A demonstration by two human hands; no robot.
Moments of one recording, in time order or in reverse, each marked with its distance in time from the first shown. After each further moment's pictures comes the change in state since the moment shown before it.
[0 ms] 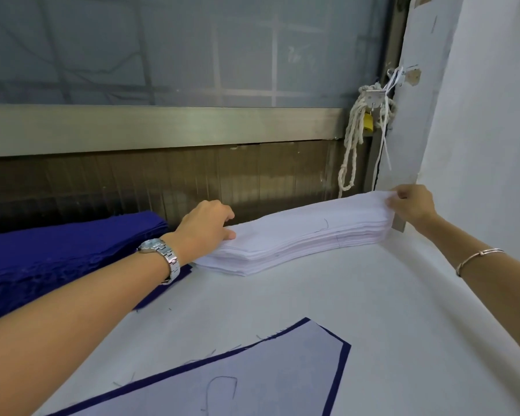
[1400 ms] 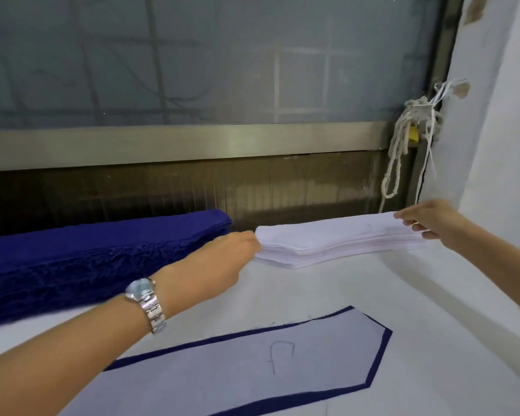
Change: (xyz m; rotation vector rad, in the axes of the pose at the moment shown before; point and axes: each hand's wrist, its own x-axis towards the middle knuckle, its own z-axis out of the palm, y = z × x) left_hand -0.119 -0.022 -0.039 0.248 -0.083 0.250; right_hand -0.092 -0.097 -0.018 0.245 -0.301 0.231
